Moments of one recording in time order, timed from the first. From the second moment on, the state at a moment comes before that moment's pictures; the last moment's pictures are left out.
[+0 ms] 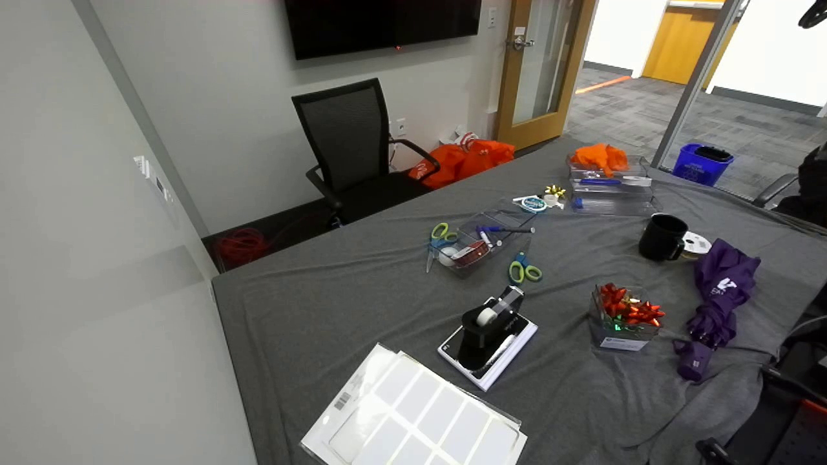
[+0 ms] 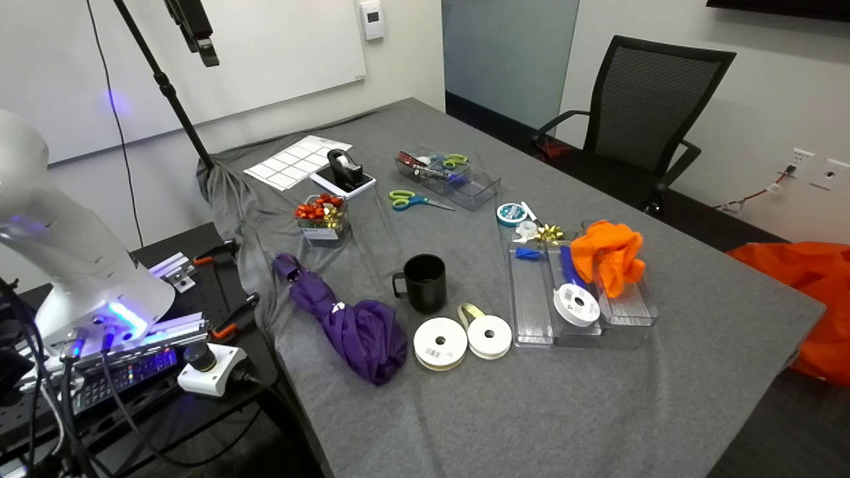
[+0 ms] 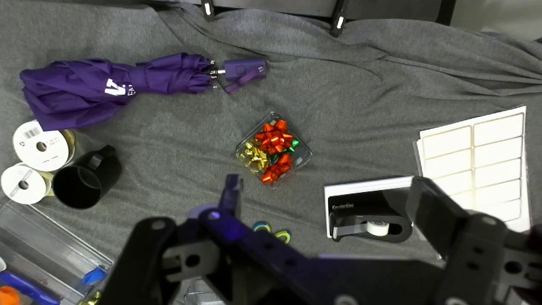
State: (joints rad) arm 0.03 -0.75 -0.03 -2.39 0.02 1.63 -0.08
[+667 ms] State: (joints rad) arm 0.03 -0.75 -0.03 -2.39 0.02 1.63 -0.08
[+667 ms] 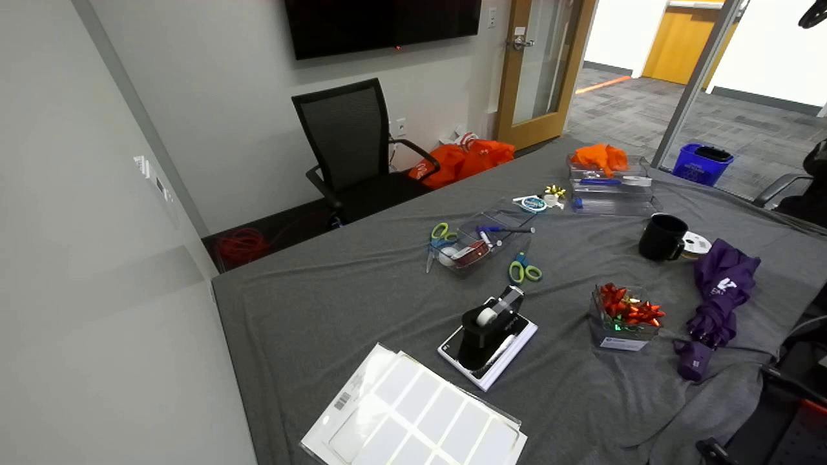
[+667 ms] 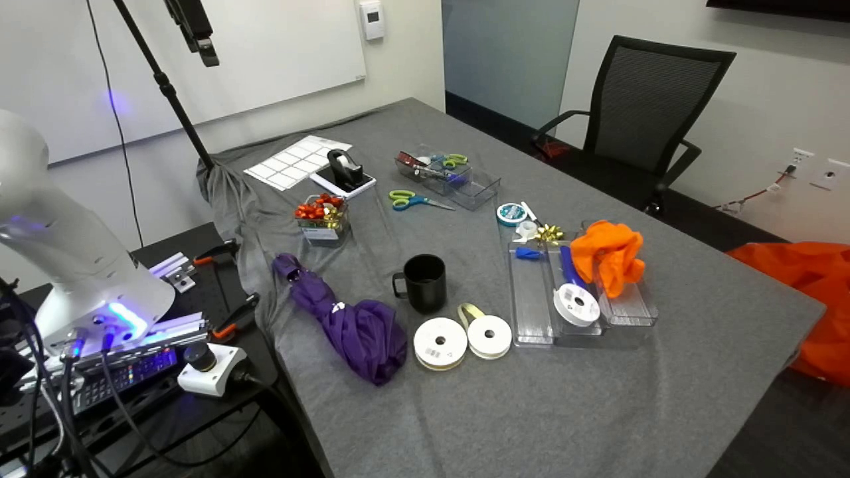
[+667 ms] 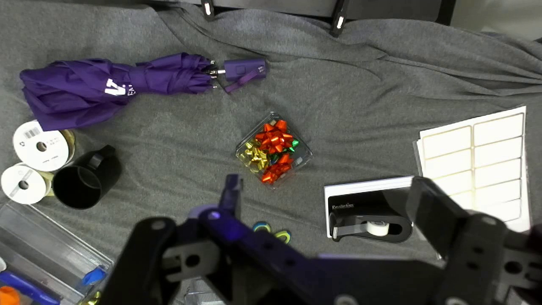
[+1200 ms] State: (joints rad) arm 0.03 -0.75 -0.03 -2.39 0.02 1.63 -0.08
